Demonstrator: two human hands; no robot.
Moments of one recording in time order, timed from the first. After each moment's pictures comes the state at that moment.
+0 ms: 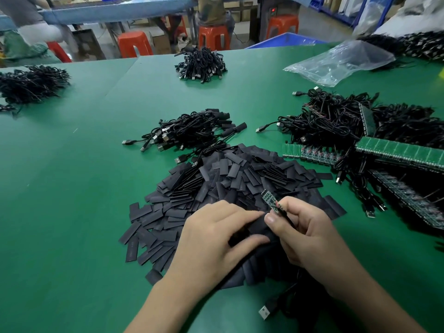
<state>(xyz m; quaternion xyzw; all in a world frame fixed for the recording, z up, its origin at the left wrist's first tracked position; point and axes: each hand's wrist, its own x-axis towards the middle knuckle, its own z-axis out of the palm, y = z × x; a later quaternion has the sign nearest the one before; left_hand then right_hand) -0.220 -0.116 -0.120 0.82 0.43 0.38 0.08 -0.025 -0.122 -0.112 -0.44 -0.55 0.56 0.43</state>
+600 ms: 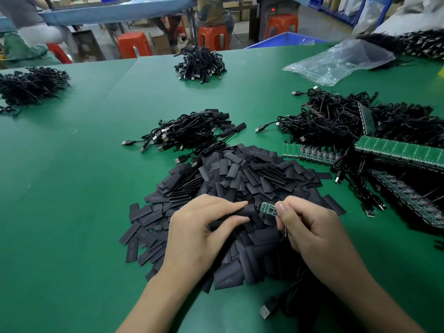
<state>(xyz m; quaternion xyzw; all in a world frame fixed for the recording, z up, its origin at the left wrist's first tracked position) -0.229 -0.110 -0.120 0.73 0.49 0.47 0.14 -0.021 -0.124 -0.105 -0.51 -0.67 0.34 0.41</state>
